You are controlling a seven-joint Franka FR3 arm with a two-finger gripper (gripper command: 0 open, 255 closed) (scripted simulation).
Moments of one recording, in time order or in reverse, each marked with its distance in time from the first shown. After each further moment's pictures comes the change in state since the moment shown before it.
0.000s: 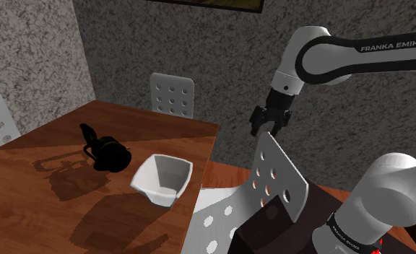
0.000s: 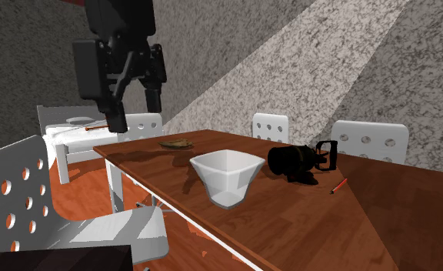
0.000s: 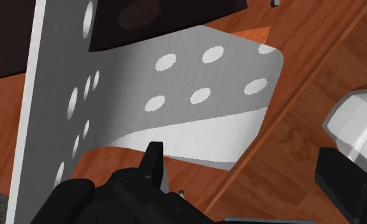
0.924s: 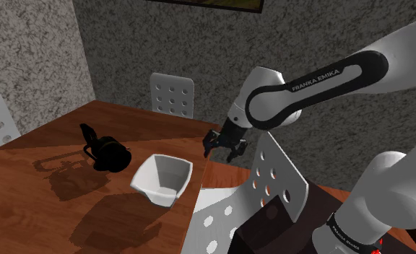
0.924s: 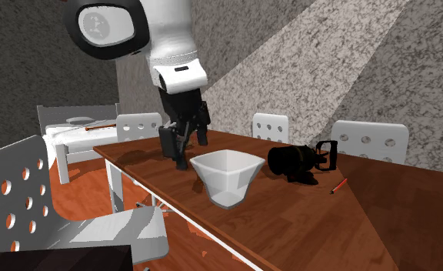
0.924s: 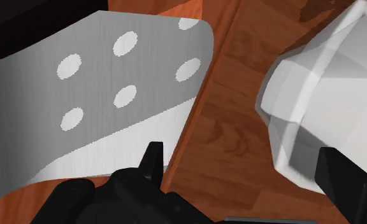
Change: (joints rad) arm 0.094 0.394 0.227 0.003 0.256 0.568 0.259
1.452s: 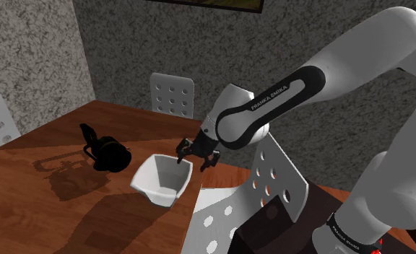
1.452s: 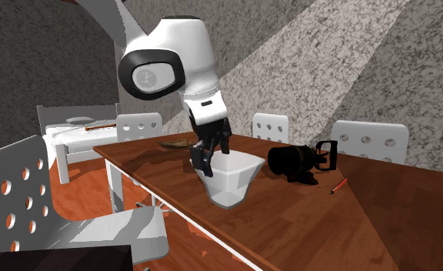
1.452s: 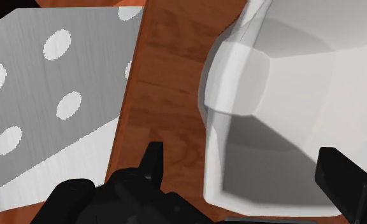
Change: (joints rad) arm 0.018 0.332 0.087 0.157 -0.025 0.289 0.176
